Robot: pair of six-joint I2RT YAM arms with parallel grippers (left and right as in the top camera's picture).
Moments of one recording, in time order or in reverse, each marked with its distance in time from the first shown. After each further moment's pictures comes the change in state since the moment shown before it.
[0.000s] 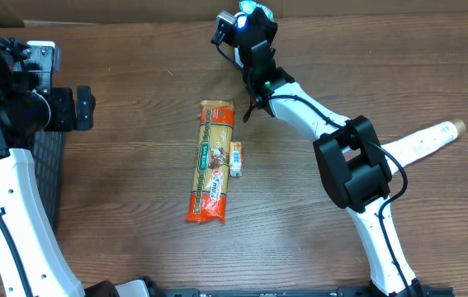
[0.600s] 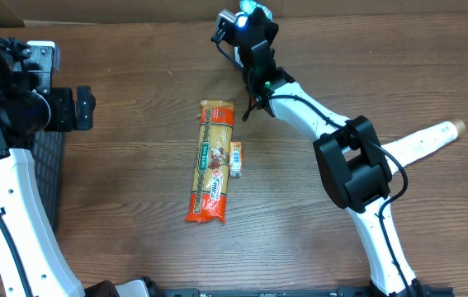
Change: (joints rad) left arm 0.000 0.000 0.000 0.000 0.000 0.000; right arm 0.000 -0.007 0.000 -0.022 0.000 0.108
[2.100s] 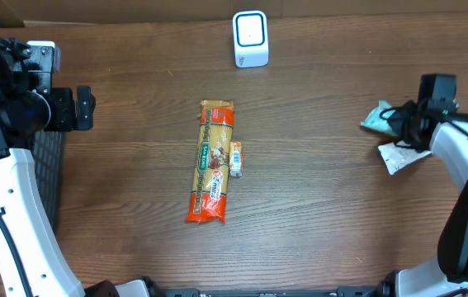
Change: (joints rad) left arm 0.000 0.000 0.000 0.000 0.000 0.000; right arm -0.699 -0.703 -0.856 -0.757 -0.529 1.756
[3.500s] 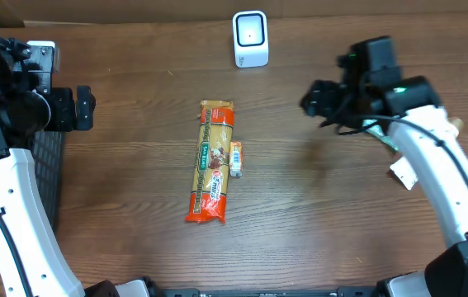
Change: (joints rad) left arm 0.000 0.000 0.000 0.000 0.000 0.000; right arm 0.453 -0.101 0.382 -0.416 -0.337 -0.222
